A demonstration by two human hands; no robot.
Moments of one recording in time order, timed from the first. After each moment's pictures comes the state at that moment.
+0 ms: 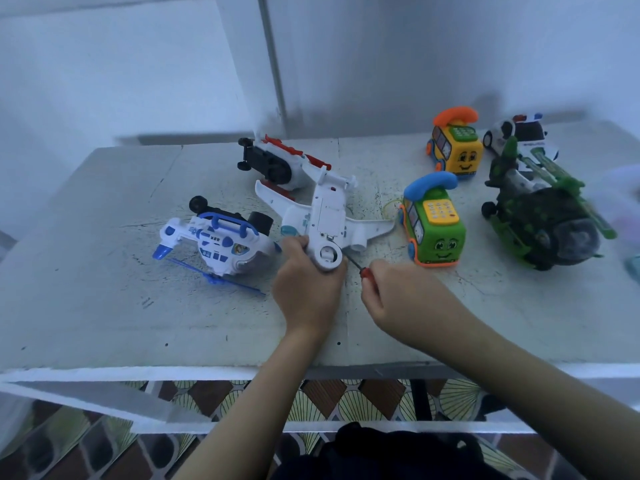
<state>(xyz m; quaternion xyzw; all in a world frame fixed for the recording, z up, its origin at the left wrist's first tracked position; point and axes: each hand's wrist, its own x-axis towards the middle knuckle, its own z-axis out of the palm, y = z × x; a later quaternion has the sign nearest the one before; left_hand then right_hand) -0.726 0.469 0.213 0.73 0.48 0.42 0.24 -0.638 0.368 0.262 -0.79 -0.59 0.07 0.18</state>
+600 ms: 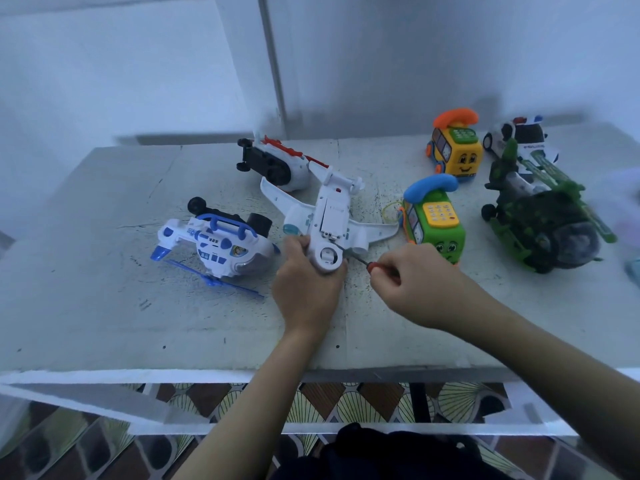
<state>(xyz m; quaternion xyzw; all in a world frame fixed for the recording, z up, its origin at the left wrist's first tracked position) -0.724 0.472 0.211 0.73 0.47 0.43 0.25 -0.619 0.370 0.284 -0.79 -0.56 0.16 0.21</state>
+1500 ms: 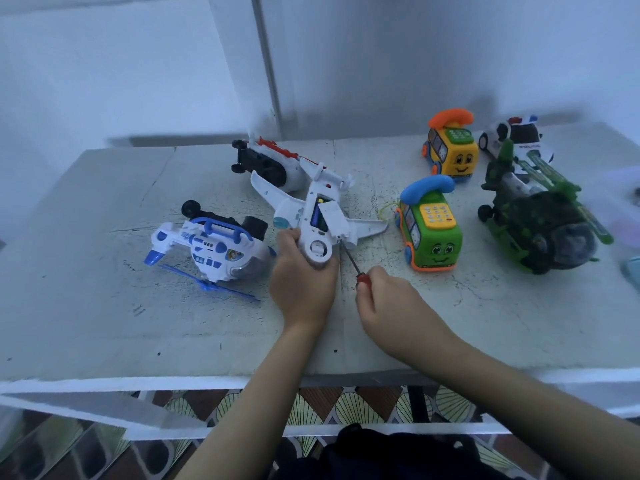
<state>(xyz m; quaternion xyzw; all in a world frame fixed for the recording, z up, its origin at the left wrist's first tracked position) -0.715 0.481 0.212 0.71 0.46 0.46 0.26 -0.649 0.372 0.253 -0.82 -0.48 0.19 0.24</state>
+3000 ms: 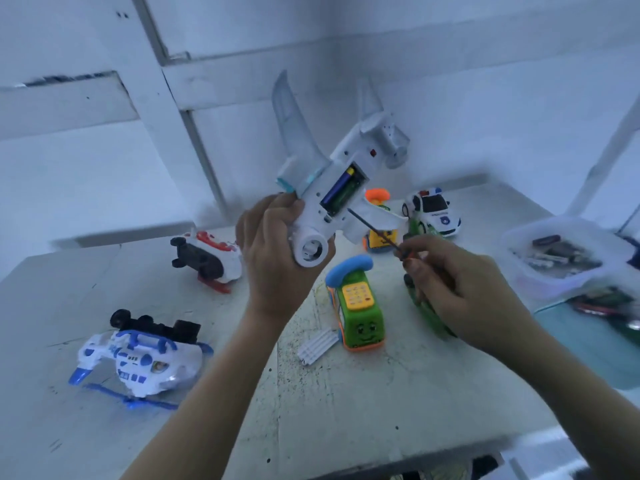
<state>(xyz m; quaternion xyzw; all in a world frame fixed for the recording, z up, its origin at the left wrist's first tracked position) -0.609 0.507 0.318 0.78 0.08 0.62 0.04 -0.514 0.299 0.337 -0.75 -0.48 -0.01 0.46</state>
